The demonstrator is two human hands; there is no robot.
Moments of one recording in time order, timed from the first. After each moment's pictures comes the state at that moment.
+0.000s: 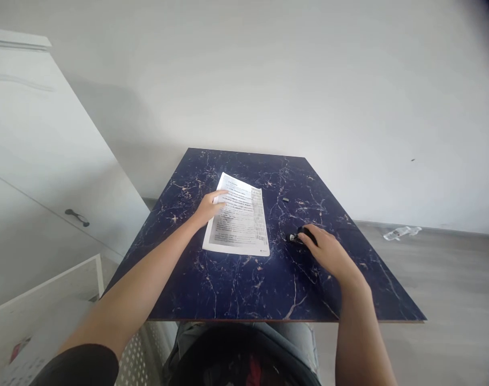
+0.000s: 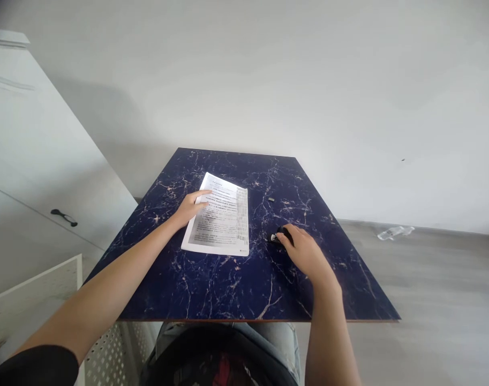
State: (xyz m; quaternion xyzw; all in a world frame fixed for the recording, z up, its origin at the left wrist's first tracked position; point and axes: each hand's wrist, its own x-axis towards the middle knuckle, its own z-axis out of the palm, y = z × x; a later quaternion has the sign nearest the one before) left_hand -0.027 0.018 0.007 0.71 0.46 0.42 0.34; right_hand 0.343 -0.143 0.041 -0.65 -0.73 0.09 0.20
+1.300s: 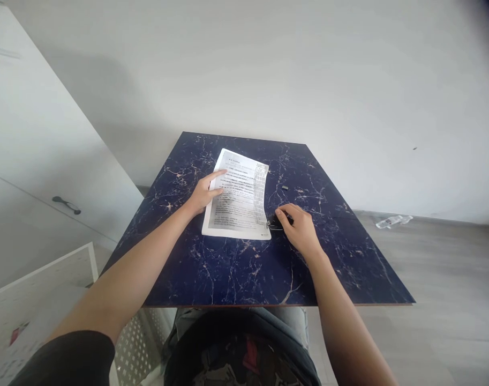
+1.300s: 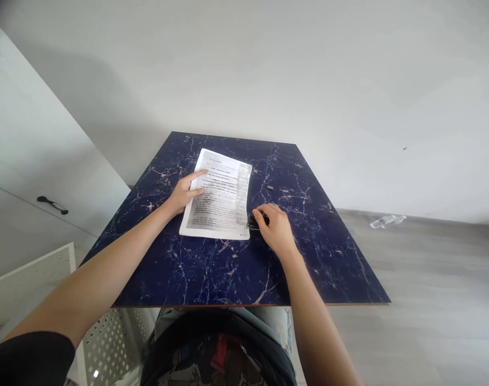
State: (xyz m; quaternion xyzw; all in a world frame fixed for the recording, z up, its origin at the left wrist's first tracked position) left_hand -0.029 0.024 0.002 0.68 0.32 0.49 0.44; right_hand 0.272 -0.120 0.038 -0.58 -0.74 0.08 0.35
